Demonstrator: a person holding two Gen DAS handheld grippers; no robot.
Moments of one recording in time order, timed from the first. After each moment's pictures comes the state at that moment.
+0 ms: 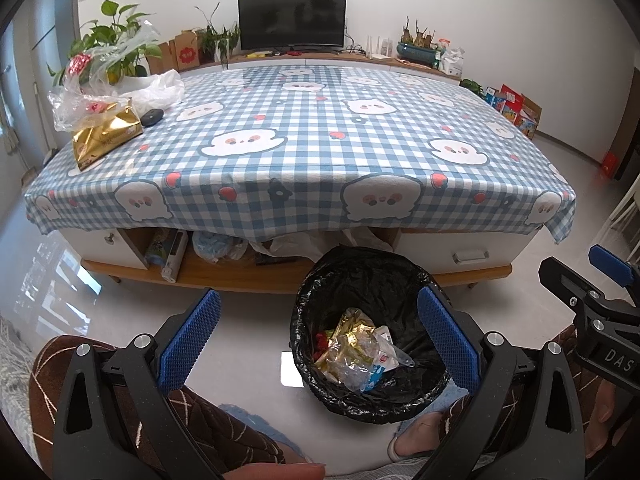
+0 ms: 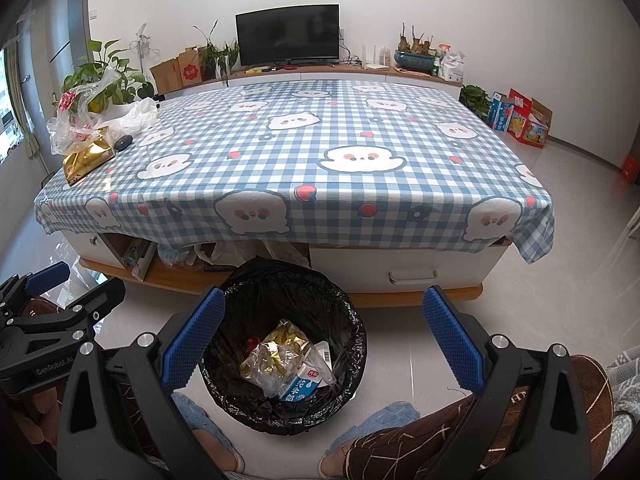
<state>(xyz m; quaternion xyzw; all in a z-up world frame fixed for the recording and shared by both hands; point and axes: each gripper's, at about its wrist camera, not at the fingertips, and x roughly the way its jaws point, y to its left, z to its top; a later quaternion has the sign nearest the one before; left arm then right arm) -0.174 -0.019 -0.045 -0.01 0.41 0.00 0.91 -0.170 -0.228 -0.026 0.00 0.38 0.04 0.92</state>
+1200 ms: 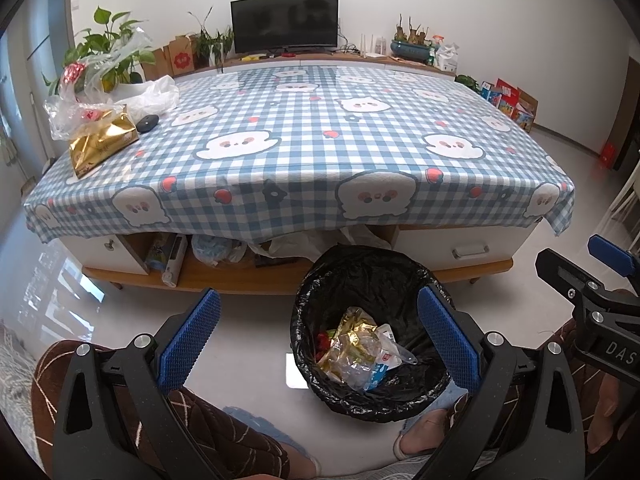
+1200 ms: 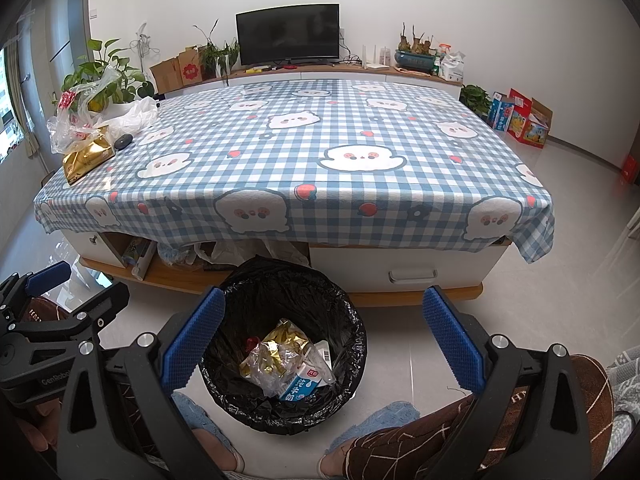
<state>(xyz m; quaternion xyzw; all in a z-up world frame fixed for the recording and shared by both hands) -0.176 -0.025 -0.045 0.00 0.41 0.00 0.91 -0.171 -0.228 -0.028 0.00 0.38 0.04 0.92</state>
